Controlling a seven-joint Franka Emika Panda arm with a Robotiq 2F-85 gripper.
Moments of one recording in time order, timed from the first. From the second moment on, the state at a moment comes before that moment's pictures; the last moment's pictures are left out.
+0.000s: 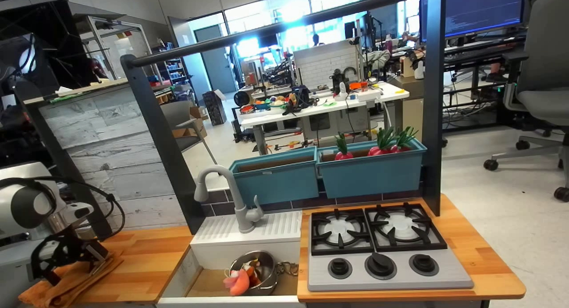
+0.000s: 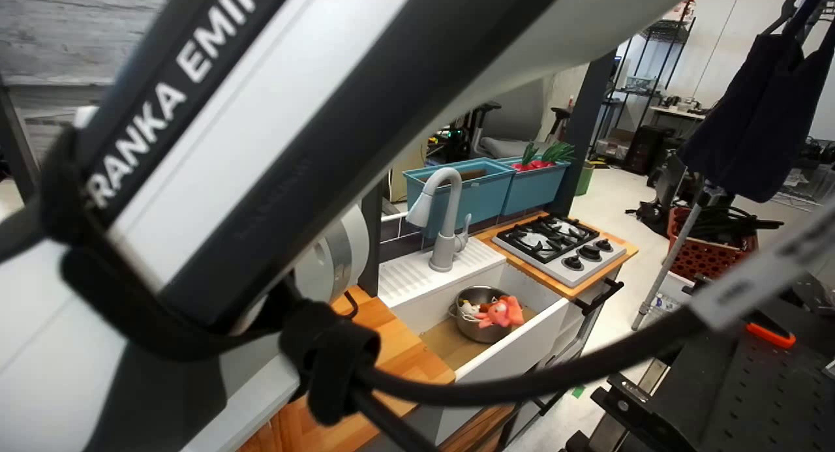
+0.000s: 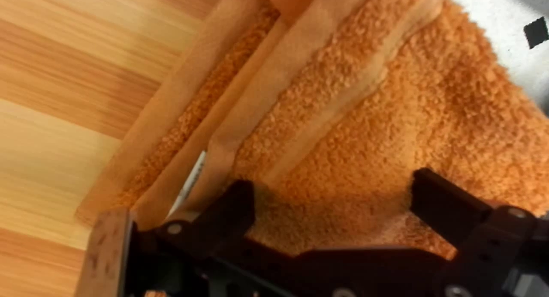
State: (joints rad) arm 0.46 1.31 0.15 -1.22 -0.11 2.50 0.10
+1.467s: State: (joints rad) arm 0.40 1.40 0.00 -1.08 -0.01 2.41 0.41
